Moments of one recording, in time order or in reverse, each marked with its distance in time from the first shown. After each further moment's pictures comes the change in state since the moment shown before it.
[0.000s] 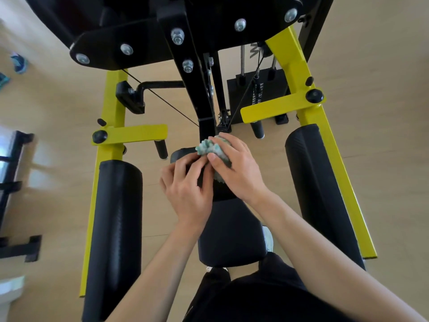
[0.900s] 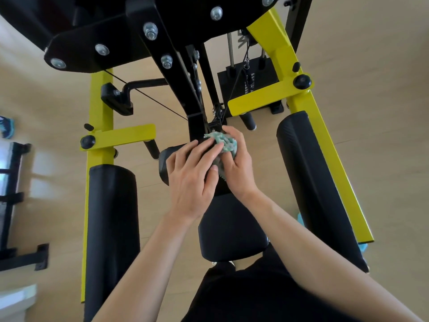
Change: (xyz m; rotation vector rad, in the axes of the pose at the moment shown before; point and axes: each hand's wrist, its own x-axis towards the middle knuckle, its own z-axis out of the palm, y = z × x) left_hand 0.020 0.009 -0.003 0.005 -0.361 0.370; right_hand -0.011 0.017 0.008 0.564 0.226 0.163
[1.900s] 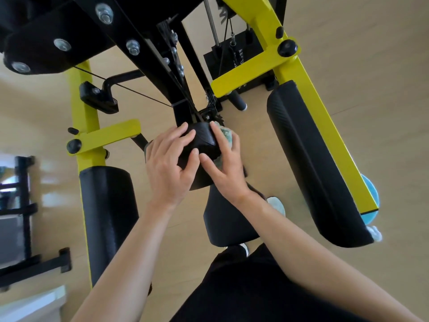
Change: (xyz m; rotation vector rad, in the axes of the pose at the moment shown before) left_hand 0.006 -0.026 0.004 -0.066 0.068 0.055; right_hand -0.030 0.039 0.005 -0.126 0.020 -0.058
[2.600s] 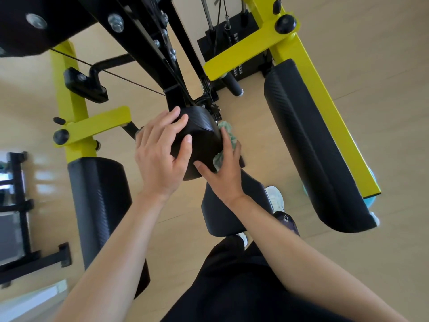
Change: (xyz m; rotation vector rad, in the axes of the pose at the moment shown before) left_hand -0.003 -0.007 0.006 0.043 0.052 0.085; right_hand -0.032 0.043 0.018 -0.077 0.117 0.158
